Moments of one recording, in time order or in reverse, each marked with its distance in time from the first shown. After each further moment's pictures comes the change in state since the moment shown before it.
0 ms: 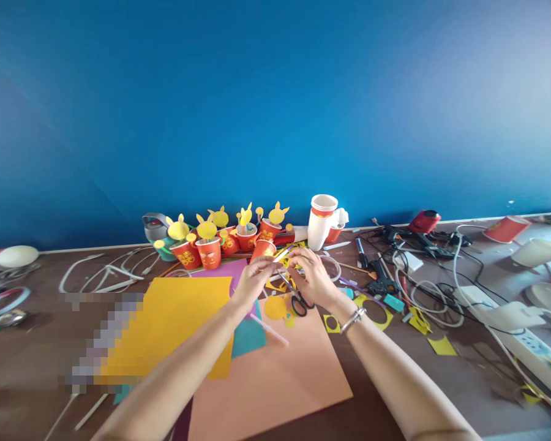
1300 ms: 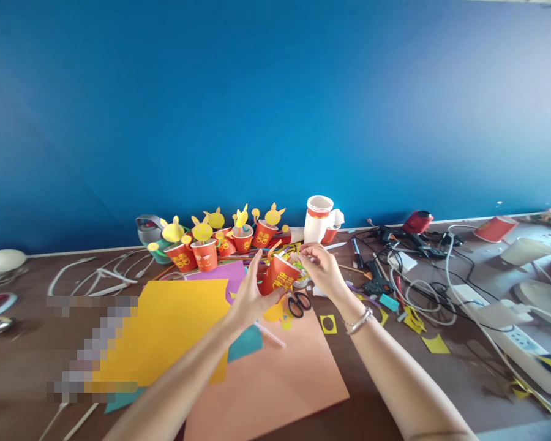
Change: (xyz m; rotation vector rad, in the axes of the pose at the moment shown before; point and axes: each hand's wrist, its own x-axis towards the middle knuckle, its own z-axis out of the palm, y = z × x) left_hand -0.026 -0.004 0.002 0.199 -0.034 0.167; right_hand 0.005 0.010 -0.017 0.284 0.193 0.329
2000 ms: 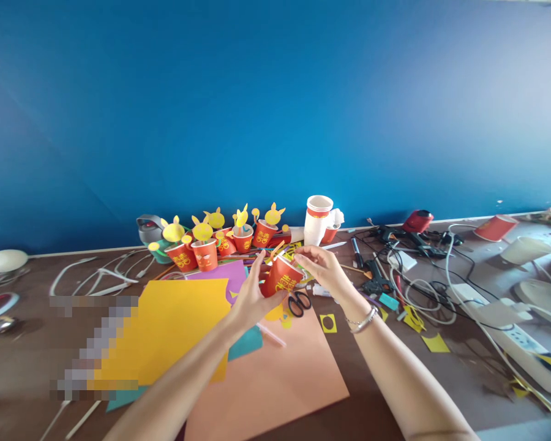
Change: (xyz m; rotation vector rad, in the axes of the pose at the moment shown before) left_hand -0.004 0.004 0.002 0.022 -0.036 0.007; right_hand 0.000 -0.014 -0.007 0.167 -0.153 0.228
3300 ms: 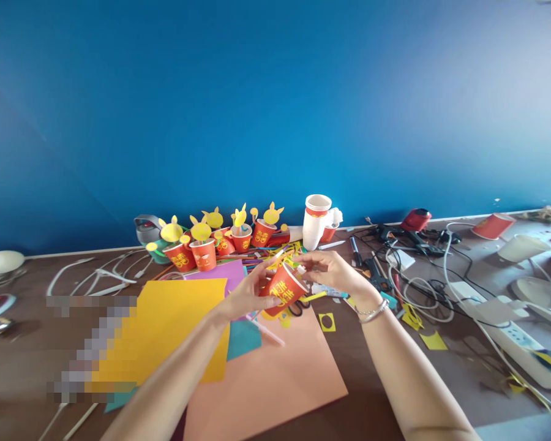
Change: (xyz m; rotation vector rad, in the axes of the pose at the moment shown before) left_hand 0.009 0.000 -0.018 -0.520 -0.401 -0.161; right_hand -0.003 -0.004 -0.028 0.050 -0.335 -0.095
